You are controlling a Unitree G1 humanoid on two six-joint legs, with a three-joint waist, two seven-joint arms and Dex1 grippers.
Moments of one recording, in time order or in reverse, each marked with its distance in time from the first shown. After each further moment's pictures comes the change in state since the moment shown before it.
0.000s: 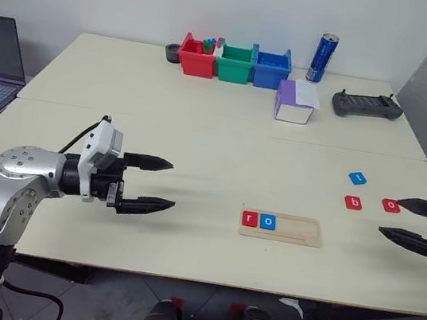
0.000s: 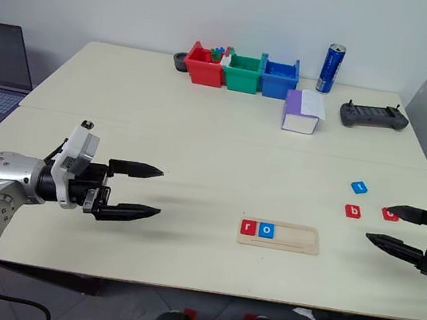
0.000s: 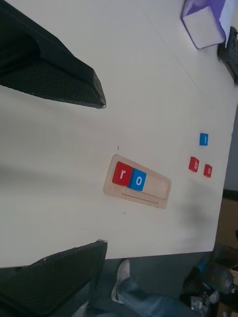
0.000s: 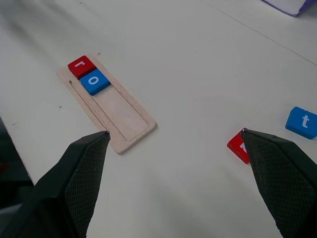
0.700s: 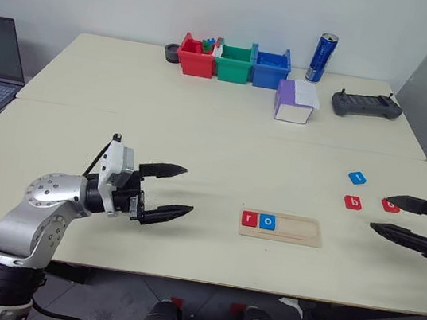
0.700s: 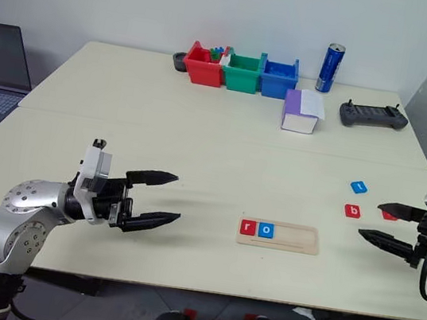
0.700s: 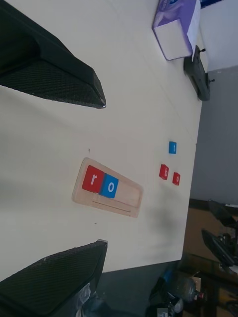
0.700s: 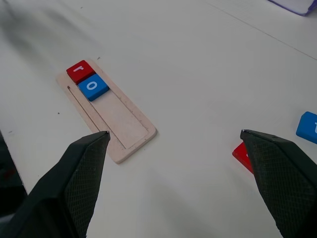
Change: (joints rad) left arm 0.094 -0.179 -0.026 -0.006 0.010 -0.149 0.111; right arm -0.085 0.010 0.092 0.051 -0.011 -0.029 0.001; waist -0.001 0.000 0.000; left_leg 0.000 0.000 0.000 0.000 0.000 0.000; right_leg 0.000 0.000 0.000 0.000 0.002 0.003
